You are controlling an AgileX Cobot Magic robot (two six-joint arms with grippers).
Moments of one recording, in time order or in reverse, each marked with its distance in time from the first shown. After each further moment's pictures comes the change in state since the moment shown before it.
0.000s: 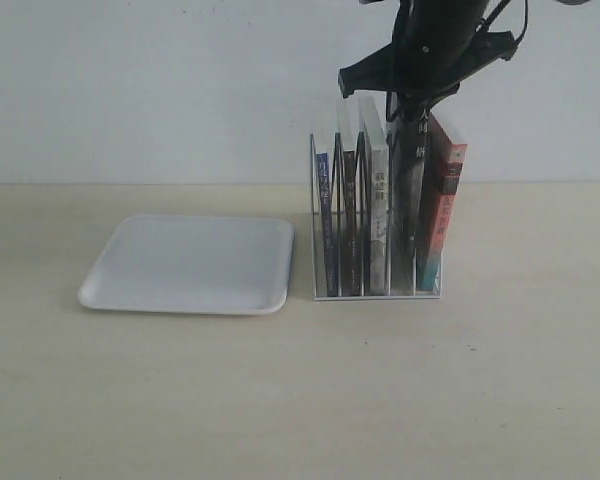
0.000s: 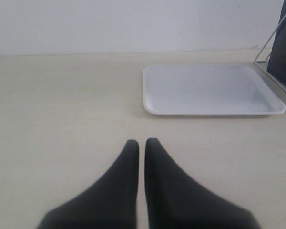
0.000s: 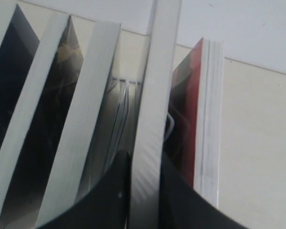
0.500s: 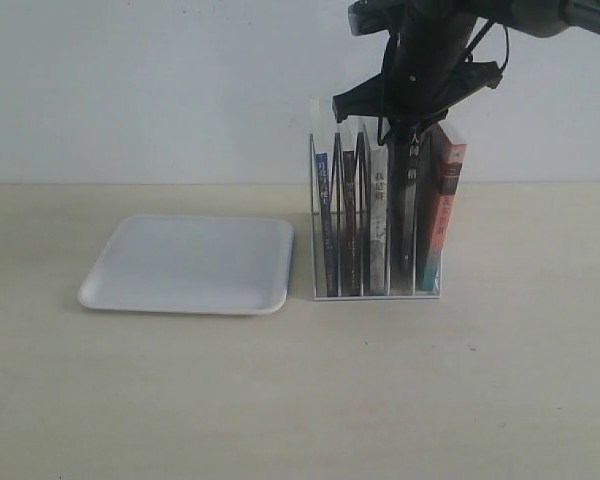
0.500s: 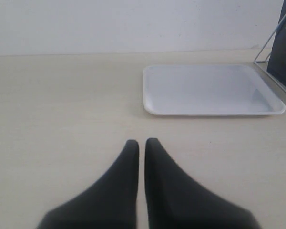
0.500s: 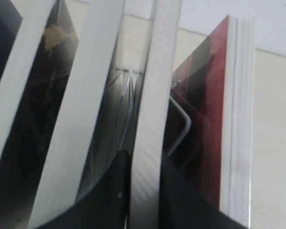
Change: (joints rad) left arm 0.000 0.000 0.000 0.000 0.000 0.000; right arm 0.000 0.057 0.000 0.007 -0.017 0.022
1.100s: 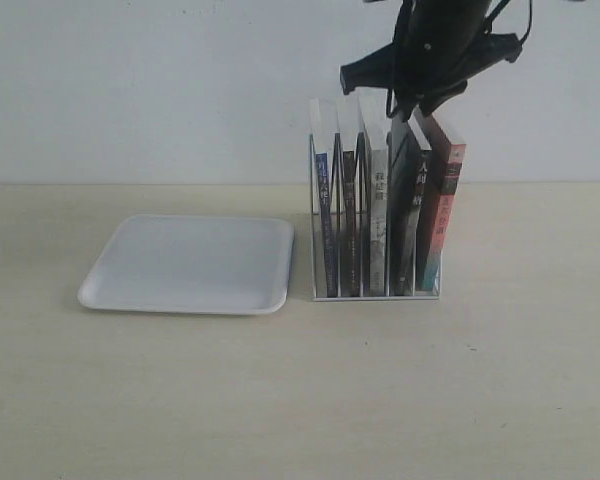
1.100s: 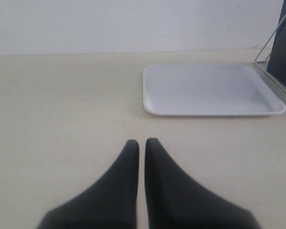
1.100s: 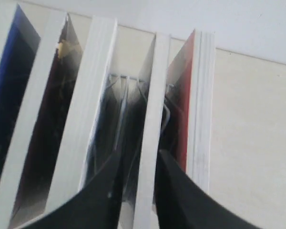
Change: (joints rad) left arm 0.000 0.000 0.000 0.000 0.000 0.000; right arm 0.000 -0.083 0.000 0.012 0.050 0.002
